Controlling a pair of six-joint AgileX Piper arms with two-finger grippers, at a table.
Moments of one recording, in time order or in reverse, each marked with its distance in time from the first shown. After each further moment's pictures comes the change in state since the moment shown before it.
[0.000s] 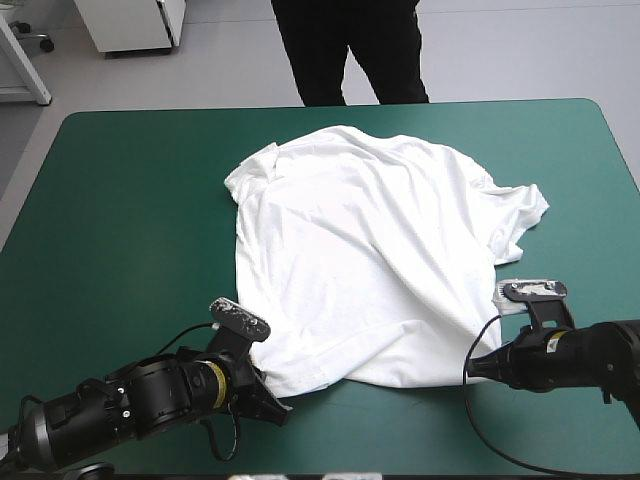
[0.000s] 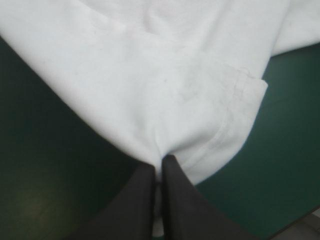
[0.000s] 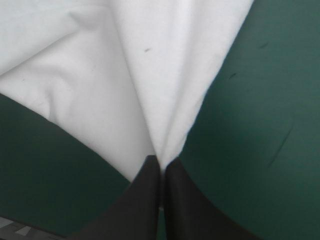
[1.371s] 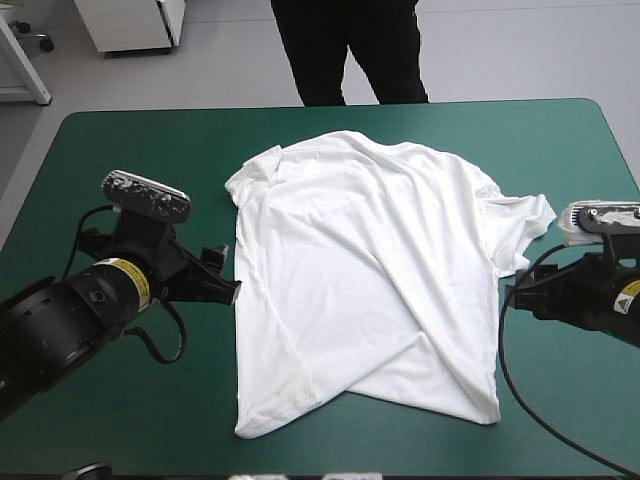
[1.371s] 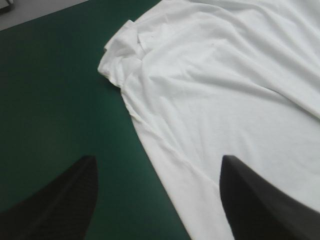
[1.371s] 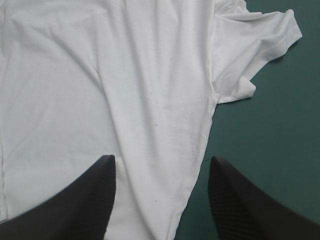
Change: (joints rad) left arm 0.065 -0.006 -0.610 0.362 0.390 0.105; right arm 0.000 -0.043 -0.470 -0.160 0.097 0.153
